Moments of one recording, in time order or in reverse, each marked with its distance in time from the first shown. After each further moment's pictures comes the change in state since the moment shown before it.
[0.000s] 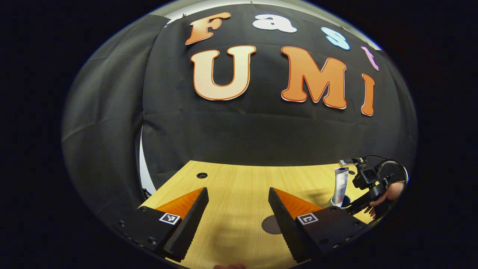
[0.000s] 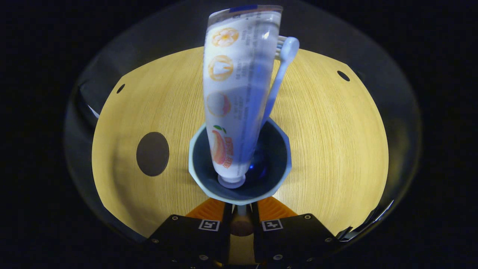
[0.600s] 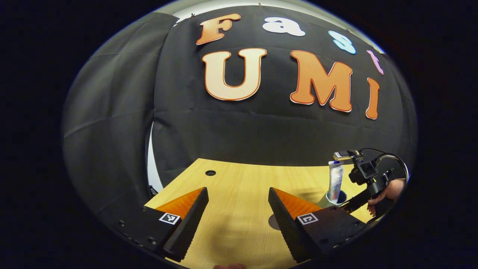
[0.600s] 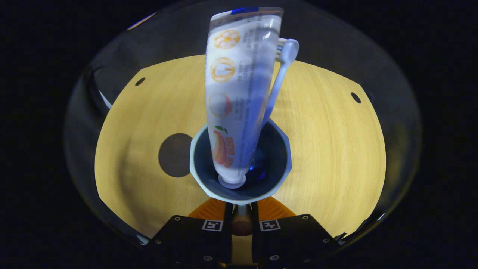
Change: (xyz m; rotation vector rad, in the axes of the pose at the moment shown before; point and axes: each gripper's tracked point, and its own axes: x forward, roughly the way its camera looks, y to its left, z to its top) left arm -0.029 0.039 -0.004 -0.020 -0.009 0.061; right arm -0.020 0.062 0.021 -0.136 -0.071 0.041
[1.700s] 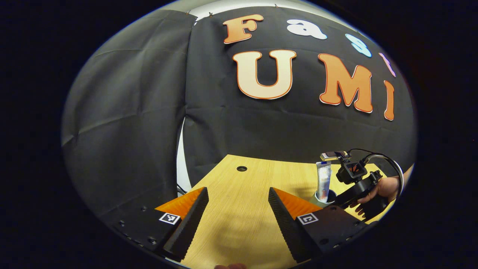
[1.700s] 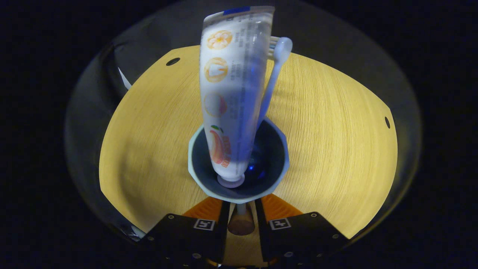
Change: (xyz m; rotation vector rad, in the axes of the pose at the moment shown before) left arm -0.025 0.082 -0.013 -0.021 0.012 0.131; right arm 0.018 0.102 0.012 -0.120 0.046 0.067
